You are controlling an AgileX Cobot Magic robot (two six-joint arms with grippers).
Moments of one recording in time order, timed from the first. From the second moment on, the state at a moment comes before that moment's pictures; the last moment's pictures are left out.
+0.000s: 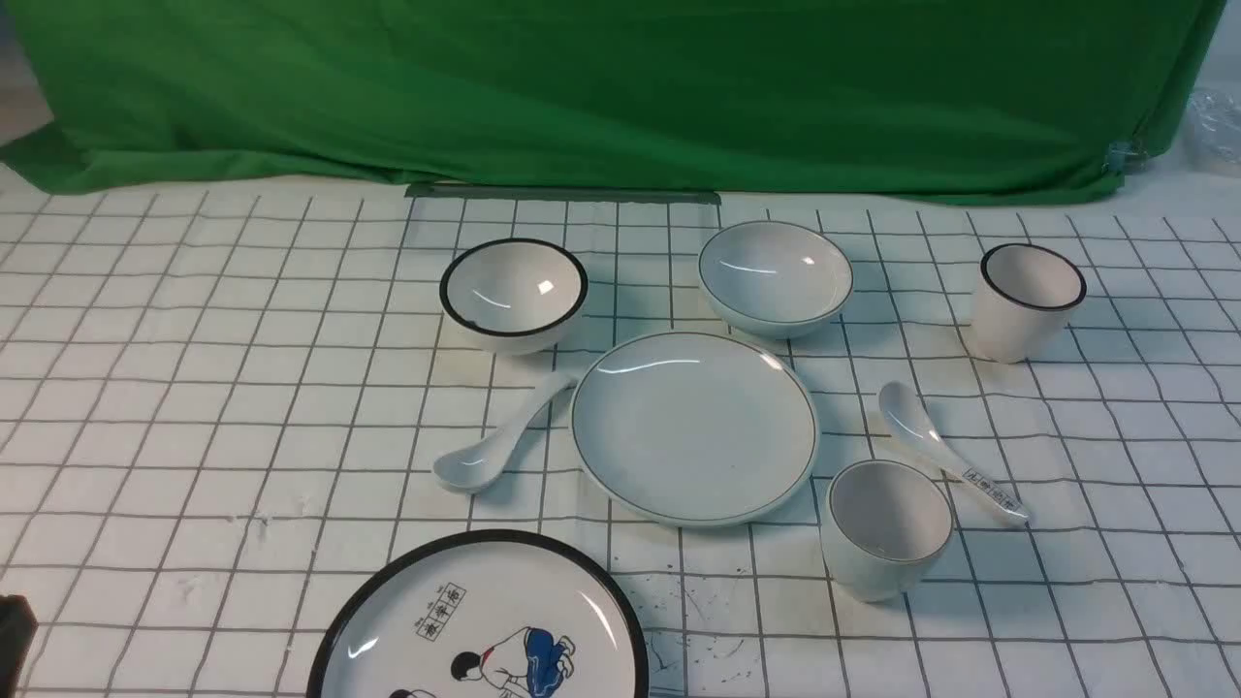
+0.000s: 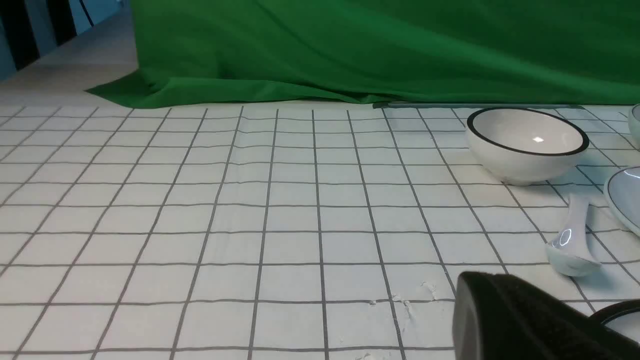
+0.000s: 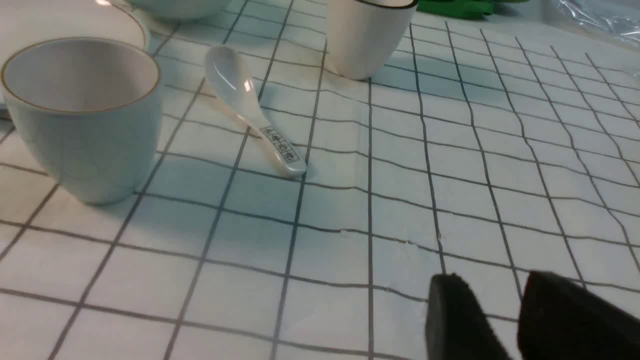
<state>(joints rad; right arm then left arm) -0.03 0.00 0.01 0.07 0.27 -0.25 0.00 0.00 0.01 -0.08 0.22 0.07</state>
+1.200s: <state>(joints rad) -0.03 0.00 0.01 0.38 -0.16 0.33 0.00 0.00 -0.13 -0.26 -0.53 -0.24</state>
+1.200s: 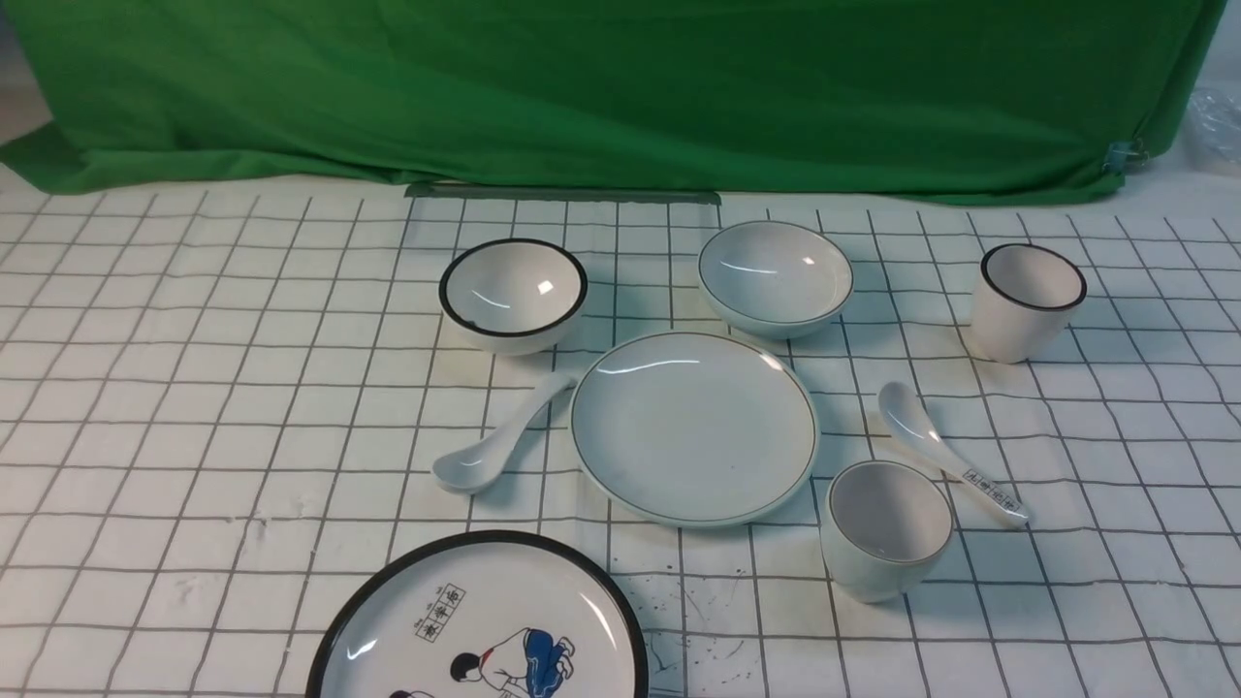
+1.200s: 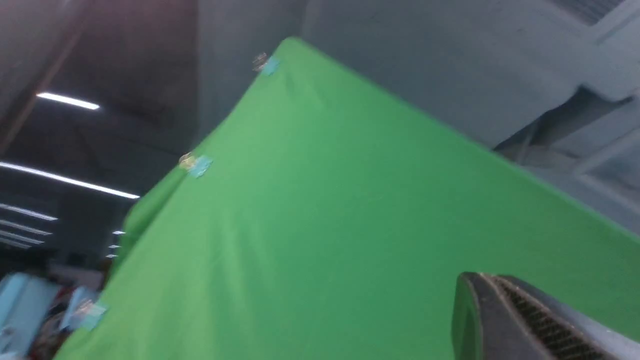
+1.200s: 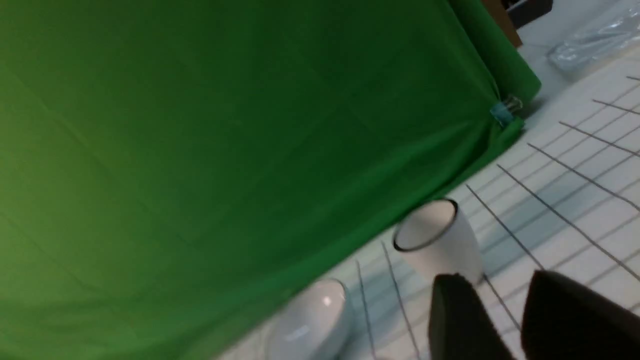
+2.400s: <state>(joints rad) 0.15 1.74 -1.68 0.16 0.84 -0.09 0.00 1.10 -0.78 -0.37 0.88 0.26</state>
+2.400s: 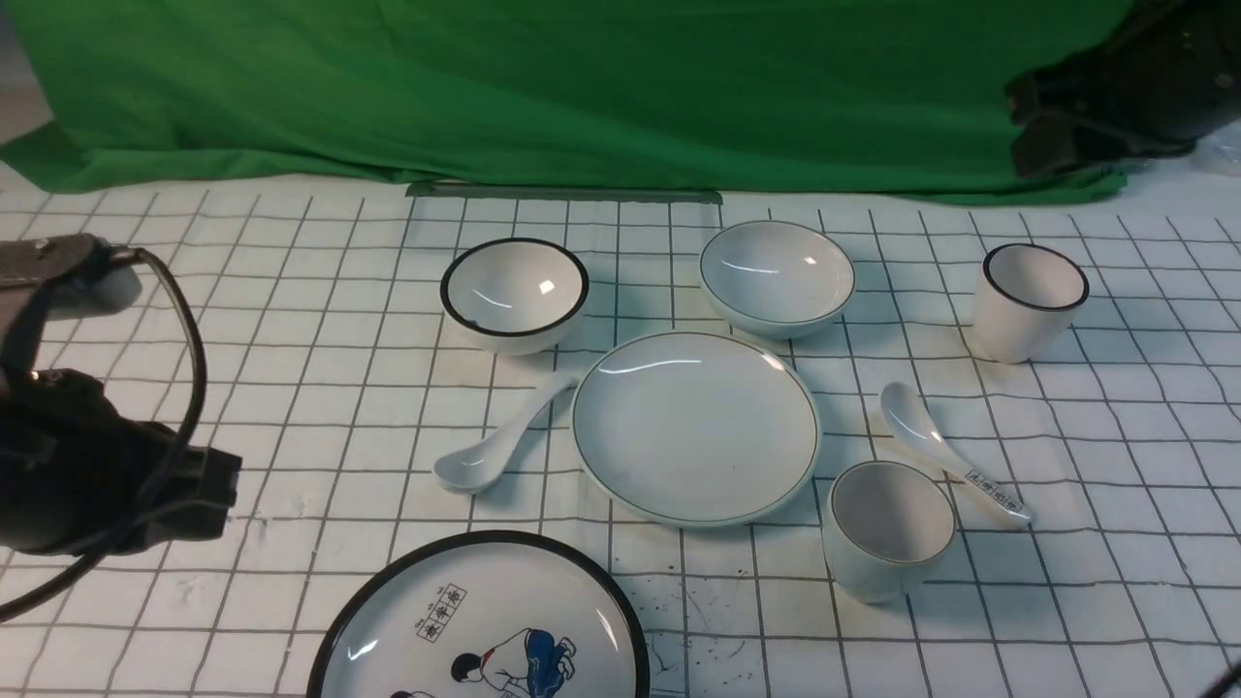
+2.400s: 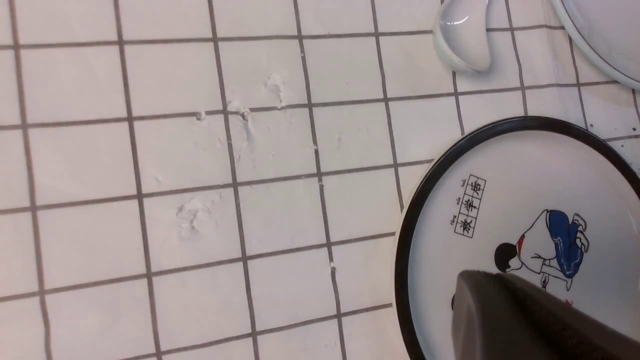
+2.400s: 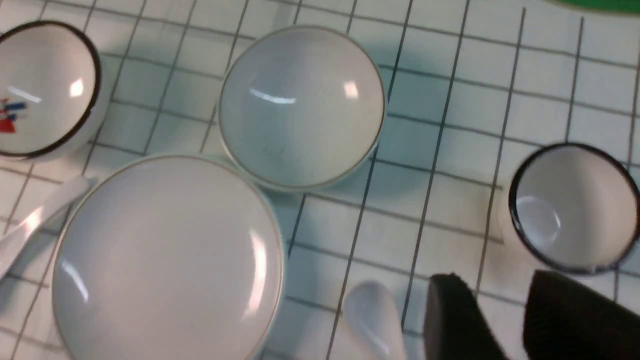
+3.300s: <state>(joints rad) 0.22 2.32 -1.91 0.16 0.53 -0.04 0.00 1.10 -0.78 -0.36 0.89 0.26</state>
